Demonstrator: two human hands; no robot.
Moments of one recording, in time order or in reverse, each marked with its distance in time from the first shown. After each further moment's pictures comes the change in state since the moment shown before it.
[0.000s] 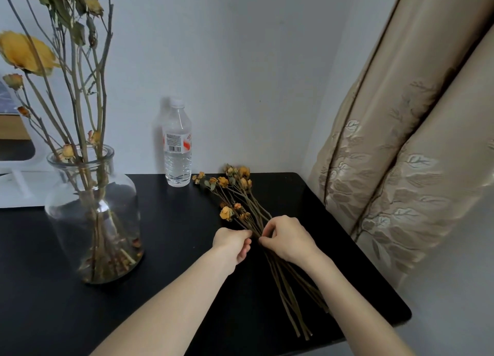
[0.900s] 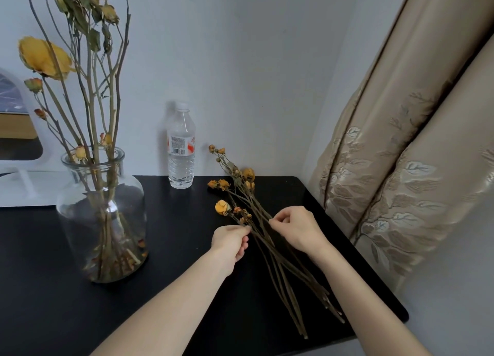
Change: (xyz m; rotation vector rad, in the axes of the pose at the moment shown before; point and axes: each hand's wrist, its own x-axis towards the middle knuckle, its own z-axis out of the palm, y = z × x) left_hand -0.008 0.003 -0.010 -0.102 -0.051 0.084; right_hand 0.001 0.001 -0.020 0.242 0.137 0.051
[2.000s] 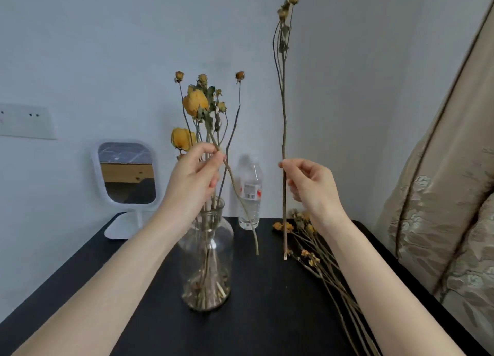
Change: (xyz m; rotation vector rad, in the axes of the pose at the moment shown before) left_hand -0.149 0.165 -0.148 0.287 0.111 1.075; right_hand -0.022 -0.187 -0.024 0.886 0.127 -0.421
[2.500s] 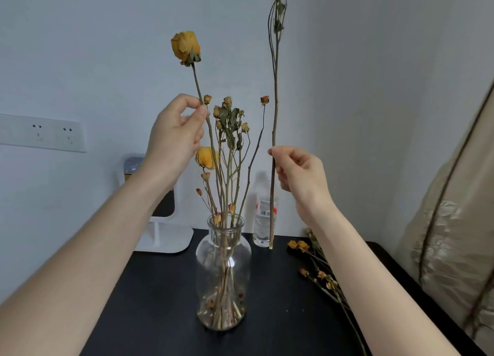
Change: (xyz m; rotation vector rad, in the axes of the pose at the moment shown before) left_hand 0.050 0.051 -0.052 0.146 0.207 0.230; right_hand 0.018 -0.043 0.053 0.148 -0.059 -0.044
